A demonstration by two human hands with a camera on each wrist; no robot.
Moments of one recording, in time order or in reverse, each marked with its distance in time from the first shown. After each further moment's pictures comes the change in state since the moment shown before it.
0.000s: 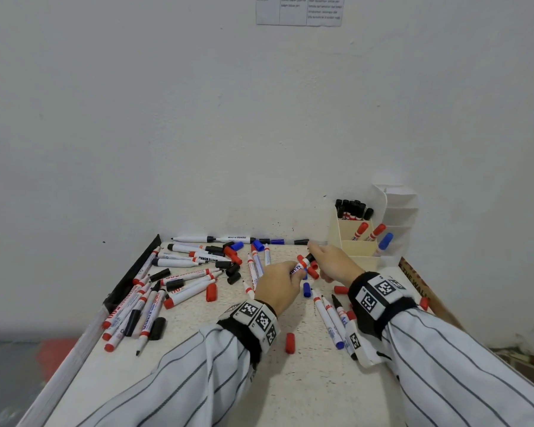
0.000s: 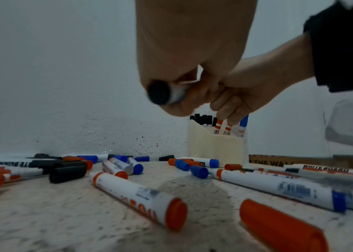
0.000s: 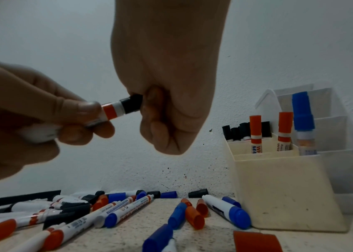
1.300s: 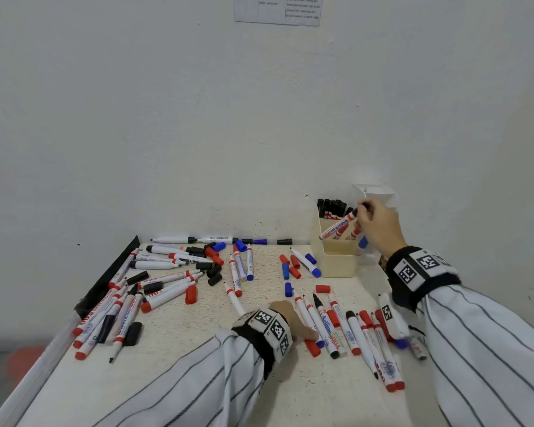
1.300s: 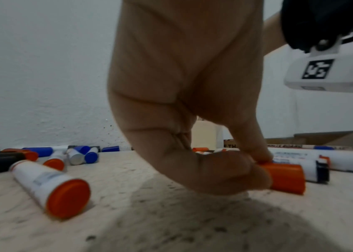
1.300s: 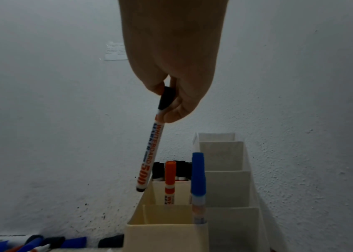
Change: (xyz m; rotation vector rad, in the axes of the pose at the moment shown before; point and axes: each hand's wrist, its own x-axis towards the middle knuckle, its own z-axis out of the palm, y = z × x) left_hand -0.008 0.021 0.045 0.283 -0.640 -0.395; right_hand -0.002 0.034 -0.105 0.099 0.603 -0.171
